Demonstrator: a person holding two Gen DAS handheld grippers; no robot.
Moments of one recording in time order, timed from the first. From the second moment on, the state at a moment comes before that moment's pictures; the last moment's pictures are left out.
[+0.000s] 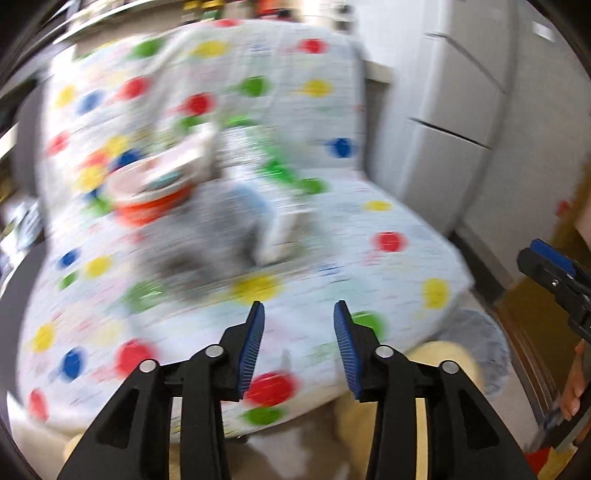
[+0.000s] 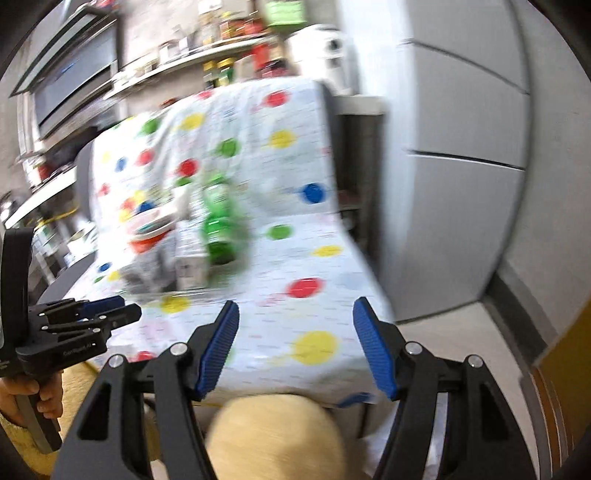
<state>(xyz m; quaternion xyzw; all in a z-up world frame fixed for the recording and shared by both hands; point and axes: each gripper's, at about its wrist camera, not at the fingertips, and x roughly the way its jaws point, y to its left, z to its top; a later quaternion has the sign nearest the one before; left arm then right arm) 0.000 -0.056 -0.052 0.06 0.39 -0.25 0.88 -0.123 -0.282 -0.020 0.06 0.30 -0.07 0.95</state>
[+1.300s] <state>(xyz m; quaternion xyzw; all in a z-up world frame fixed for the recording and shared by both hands) 0.069 0.027 -0.066 0.04 0.43 -0.11 0.90 0.082 -0.208 -0.090 0.08 0.39 0.06 0.92</state>
